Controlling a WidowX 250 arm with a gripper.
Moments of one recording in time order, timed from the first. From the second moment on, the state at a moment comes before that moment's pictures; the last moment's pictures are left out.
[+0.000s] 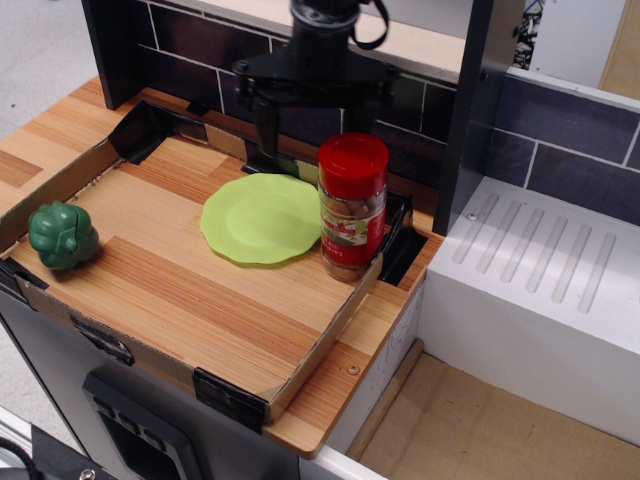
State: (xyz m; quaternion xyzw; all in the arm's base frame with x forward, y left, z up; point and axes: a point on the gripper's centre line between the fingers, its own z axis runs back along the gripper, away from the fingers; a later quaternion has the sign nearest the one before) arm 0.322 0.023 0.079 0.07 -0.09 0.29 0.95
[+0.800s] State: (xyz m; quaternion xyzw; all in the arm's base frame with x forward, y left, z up) arm 0.316 -0.019 0.084 0.05 -0.12 0.27 0.96
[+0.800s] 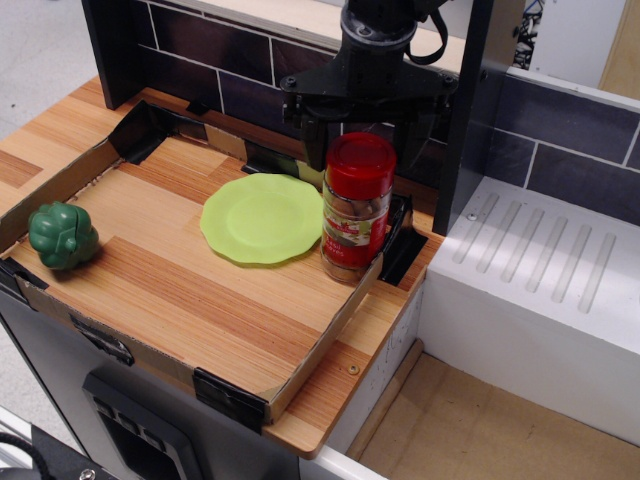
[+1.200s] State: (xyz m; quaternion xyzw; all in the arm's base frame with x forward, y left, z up) arm 0.303 -0.016 0.084 0.07 -0.09 0.24 0.96
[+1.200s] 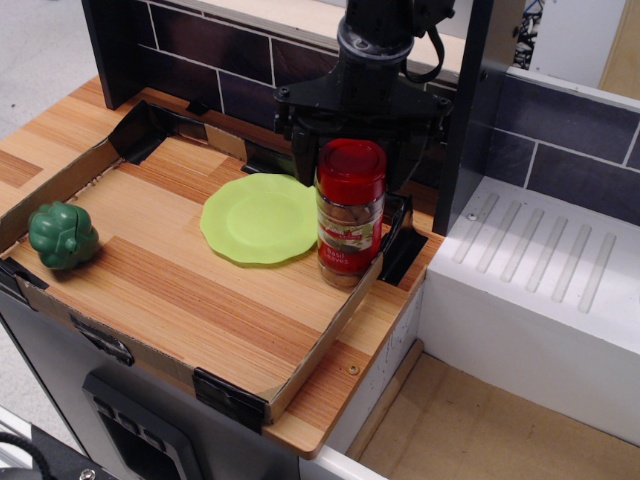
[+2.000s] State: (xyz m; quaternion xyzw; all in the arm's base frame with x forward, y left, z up) arm 0.284 -0.001 0.088 0.04 -0.24 0.15 0.96
